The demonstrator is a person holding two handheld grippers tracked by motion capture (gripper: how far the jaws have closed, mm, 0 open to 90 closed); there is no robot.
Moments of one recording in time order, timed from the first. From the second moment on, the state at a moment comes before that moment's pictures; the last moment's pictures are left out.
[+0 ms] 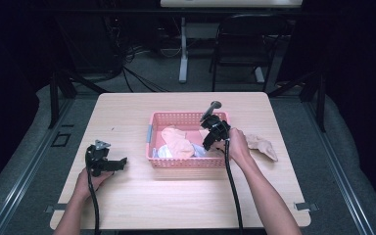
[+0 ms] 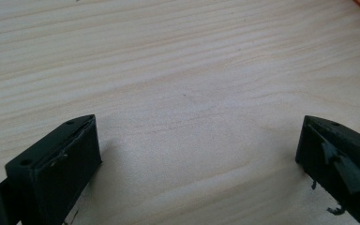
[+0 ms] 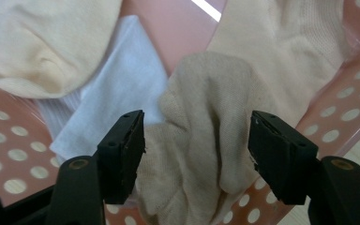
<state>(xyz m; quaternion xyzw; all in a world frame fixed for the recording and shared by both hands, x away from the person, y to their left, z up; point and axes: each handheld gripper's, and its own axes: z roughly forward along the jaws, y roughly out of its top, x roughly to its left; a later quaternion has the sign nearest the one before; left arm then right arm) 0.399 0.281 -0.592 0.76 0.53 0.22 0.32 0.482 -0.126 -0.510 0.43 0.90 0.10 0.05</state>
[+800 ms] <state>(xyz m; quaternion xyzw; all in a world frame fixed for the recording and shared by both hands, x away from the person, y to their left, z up) 0.399 0.281 -0.592 0.76 0.53 0.22 0.32 0.475 -0.123 -0.501 0.43 0.90 0.09 0.05</state>
